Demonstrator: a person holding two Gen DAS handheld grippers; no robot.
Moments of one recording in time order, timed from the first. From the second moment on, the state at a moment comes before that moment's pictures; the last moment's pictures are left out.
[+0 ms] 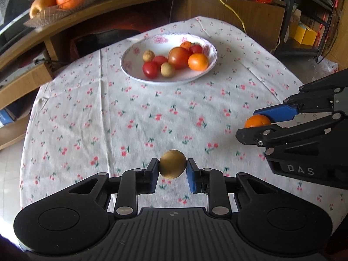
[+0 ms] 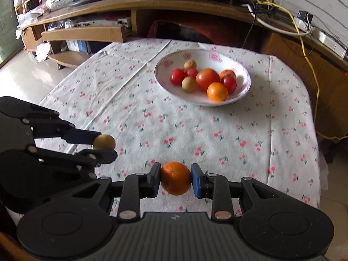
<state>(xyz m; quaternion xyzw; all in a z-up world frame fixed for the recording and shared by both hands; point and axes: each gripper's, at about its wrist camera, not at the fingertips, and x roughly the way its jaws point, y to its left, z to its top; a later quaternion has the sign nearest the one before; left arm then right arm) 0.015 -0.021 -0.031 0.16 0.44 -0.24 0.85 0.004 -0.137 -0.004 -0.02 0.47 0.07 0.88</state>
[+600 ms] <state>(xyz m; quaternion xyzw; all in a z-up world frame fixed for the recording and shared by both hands) 0.040 -0.041 -0.016 0.16 0.42 -0.25 0.86 0.030 -0.145 0.012 -0.02 0.45 0.05 0.89</state>
